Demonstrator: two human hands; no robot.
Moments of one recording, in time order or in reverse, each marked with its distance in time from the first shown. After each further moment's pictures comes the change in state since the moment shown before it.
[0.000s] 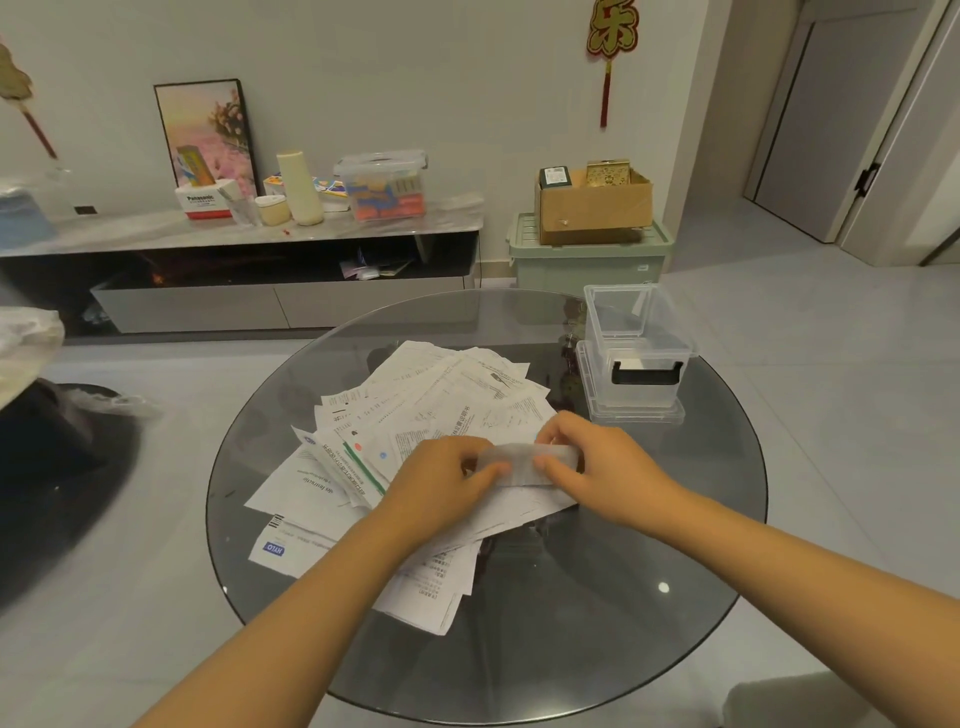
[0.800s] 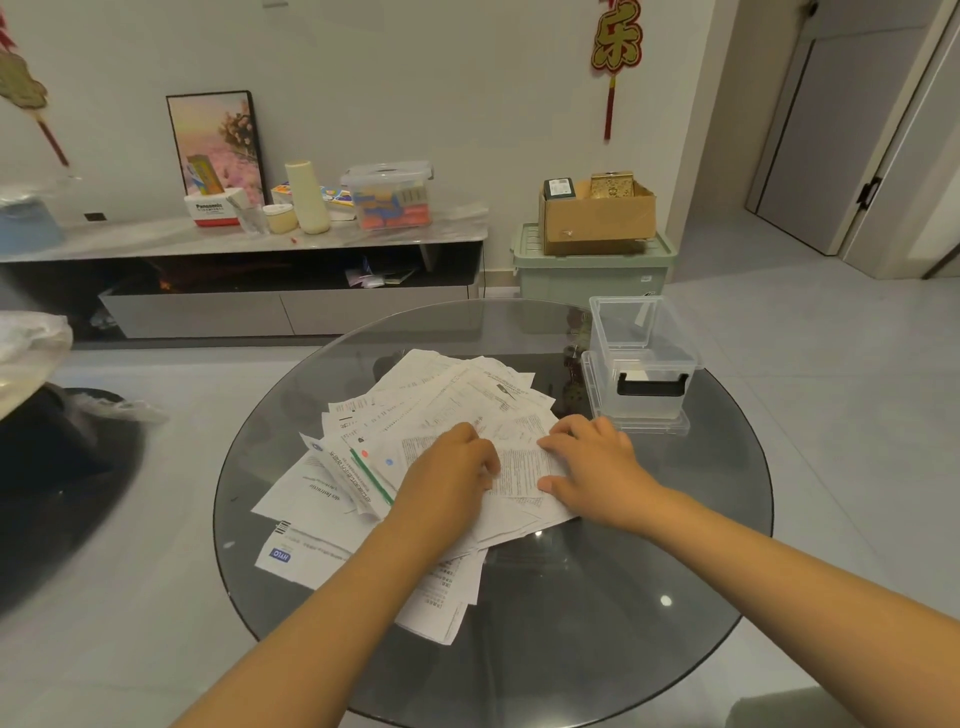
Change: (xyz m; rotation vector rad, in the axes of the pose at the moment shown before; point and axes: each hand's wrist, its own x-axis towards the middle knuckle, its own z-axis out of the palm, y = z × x) left_hand 0.009 -0.006 0.007 0.282 0.075 0.051; right_hand 0.023 0.009 0.015 -0.379 -0.104 0.117
